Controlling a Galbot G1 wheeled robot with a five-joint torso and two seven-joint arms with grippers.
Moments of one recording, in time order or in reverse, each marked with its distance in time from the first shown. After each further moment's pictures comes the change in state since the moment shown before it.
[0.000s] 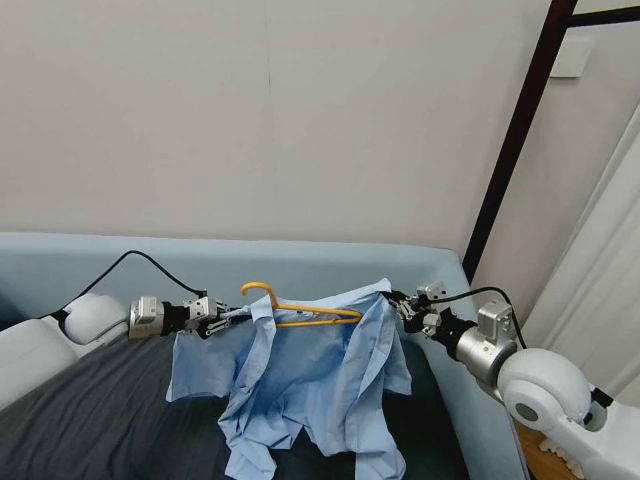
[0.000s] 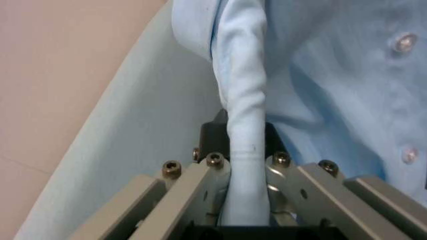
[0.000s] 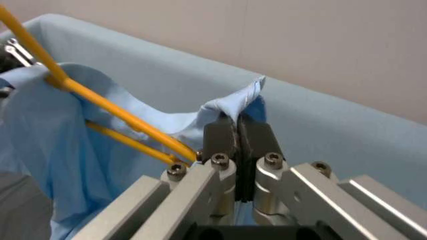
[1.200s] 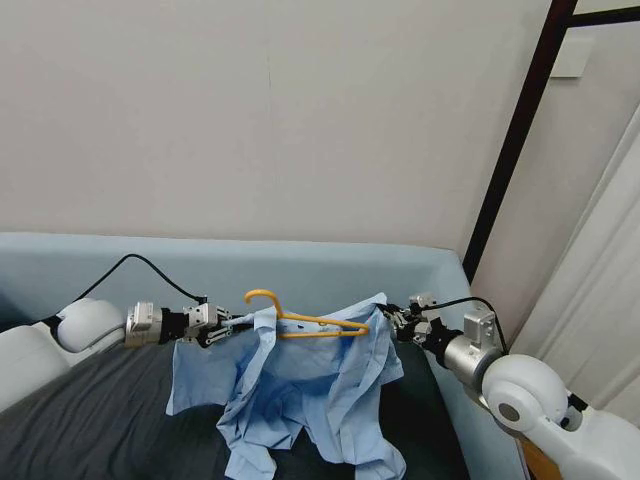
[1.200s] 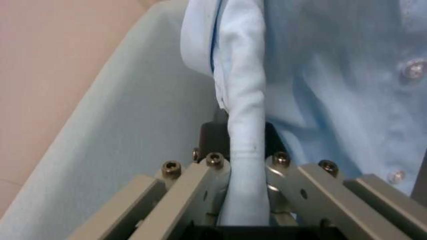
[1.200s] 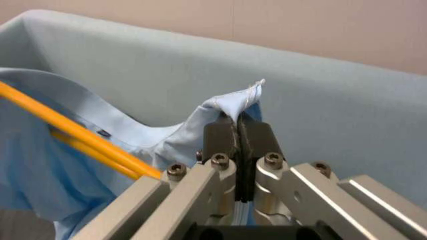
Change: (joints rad) left arm 0.059 0.054 -0.028 -0.108 -0.010 0.025 -0.001; right arm -0.033 0.059 0.005 -0.035 0.034 -0.039 0.038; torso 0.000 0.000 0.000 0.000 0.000
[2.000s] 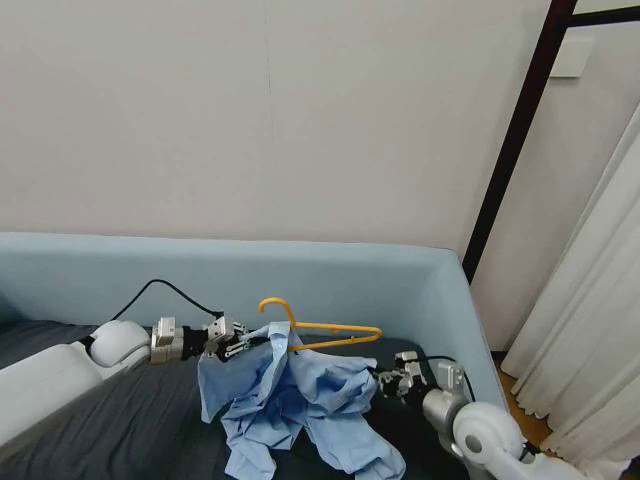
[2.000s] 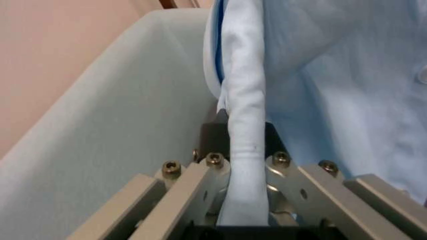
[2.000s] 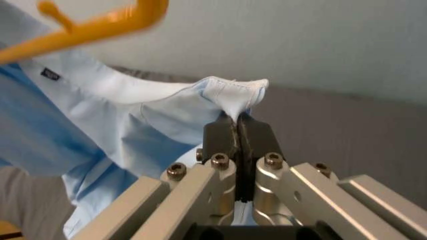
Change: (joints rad) left arm 0.024 -0.101 0.005 0.107 -0.076 -0.036 0.048; right arm -0.083 0.133 -0.032 -0.225 0.090 -0.042 -0.008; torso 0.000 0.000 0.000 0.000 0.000
